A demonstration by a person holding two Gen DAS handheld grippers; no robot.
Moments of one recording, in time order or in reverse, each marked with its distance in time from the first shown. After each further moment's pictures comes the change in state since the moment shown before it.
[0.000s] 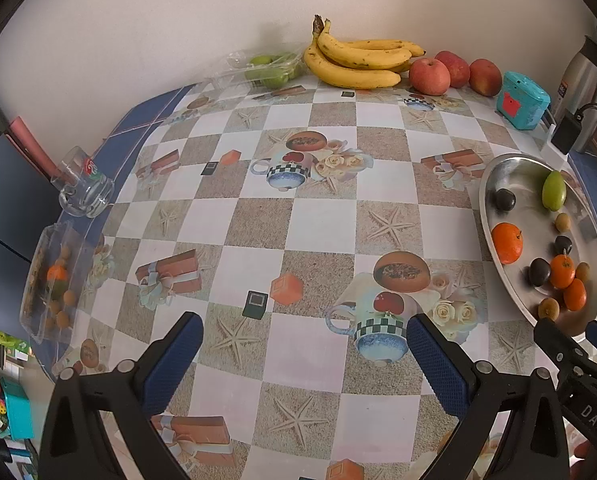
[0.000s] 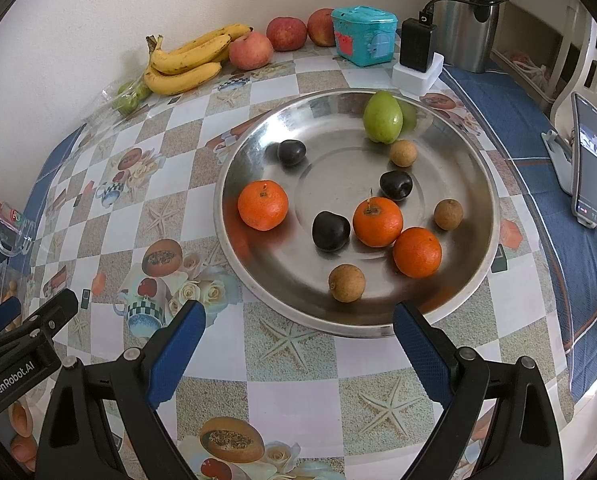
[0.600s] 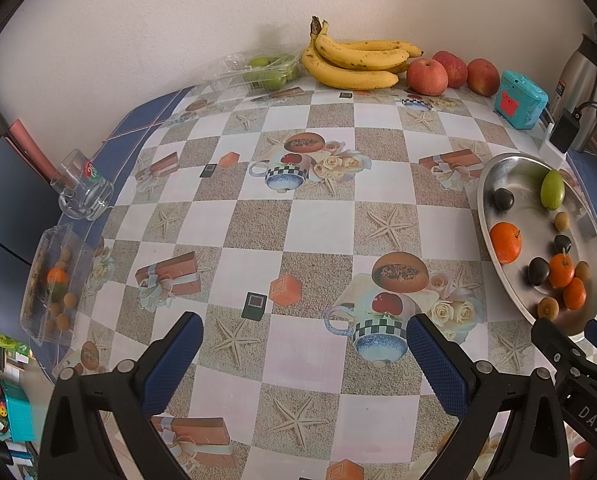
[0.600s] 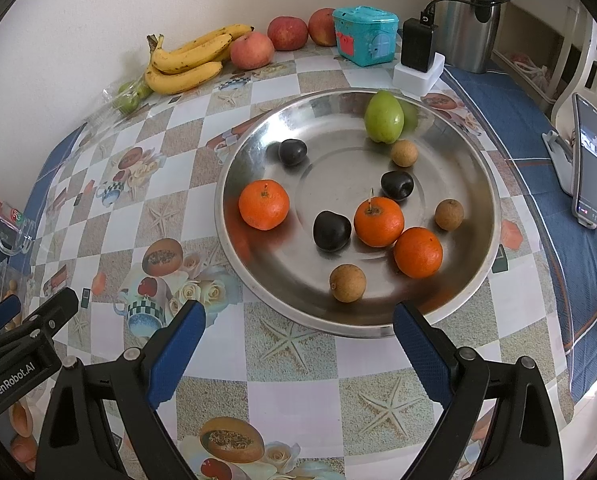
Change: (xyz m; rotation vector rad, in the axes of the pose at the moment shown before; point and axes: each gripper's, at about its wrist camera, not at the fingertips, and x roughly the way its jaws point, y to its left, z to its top) left arm -0.001 -0.002 0.003 0.005 0.000 0.002; right arm 0.000 0.000 -0.001 -0.003 0.000 0.002
